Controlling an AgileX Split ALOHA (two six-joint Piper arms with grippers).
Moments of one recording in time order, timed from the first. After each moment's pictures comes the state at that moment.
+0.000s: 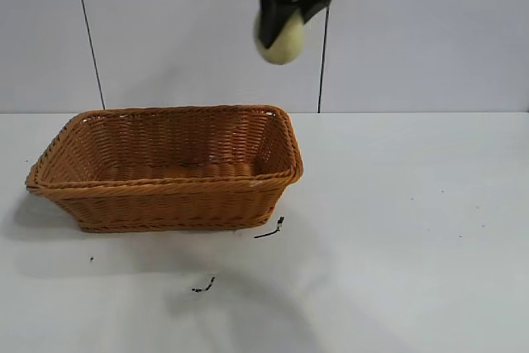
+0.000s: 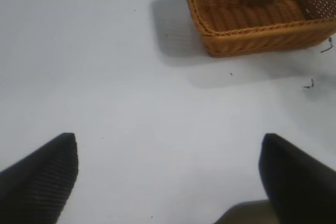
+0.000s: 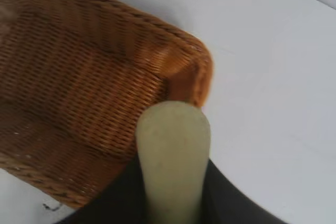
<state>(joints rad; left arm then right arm) -0.04 -0.01 -0.50 0.00 1.07 0.07 0.57 2.13 -1.99 -0.01 1.00 0.05</state>
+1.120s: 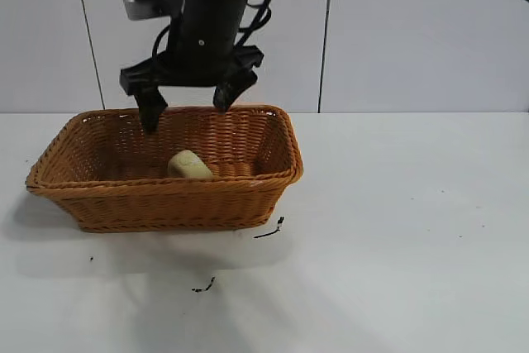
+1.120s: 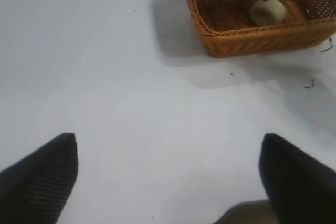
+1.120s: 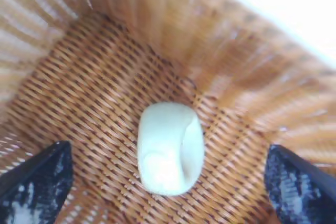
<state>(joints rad) -0.04 -0.01 -0.50 0.00 1.07 0.07 0.65 2.42 -2.30 -0.01 1.03 0.05</state>
